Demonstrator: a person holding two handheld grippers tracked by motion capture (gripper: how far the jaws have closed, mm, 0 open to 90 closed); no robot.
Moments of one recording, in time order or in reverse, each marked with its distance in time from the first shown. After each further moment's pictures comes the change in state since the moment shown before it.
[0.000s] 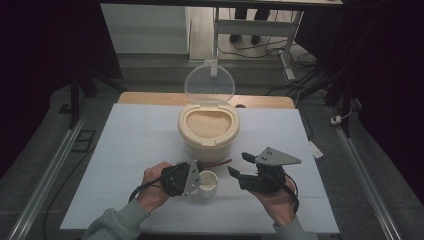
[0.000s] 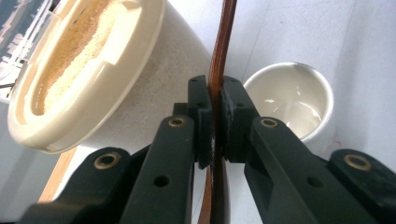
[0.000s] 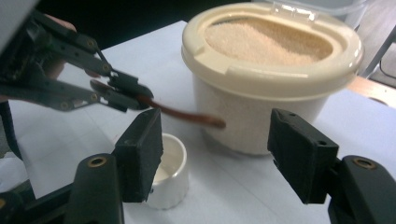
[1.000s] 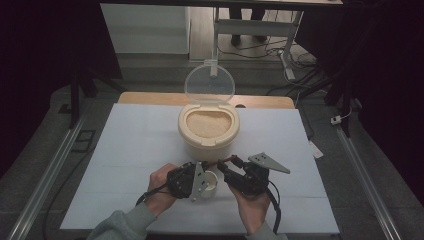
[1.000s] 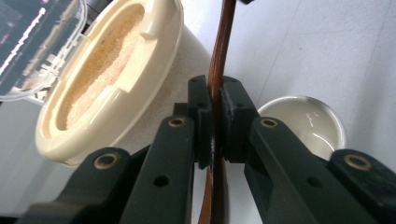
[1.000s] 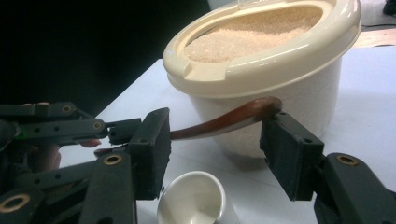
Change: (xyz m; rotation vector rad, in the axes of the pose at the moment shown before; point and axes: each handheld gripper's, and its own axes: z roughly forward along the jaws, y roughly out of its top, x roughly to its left) left arm -0.015 0.011 0.005 -0.048 0.112 -0.016; right arm 0.028 -0.014 0.033 -0.142 -0.111 0.407
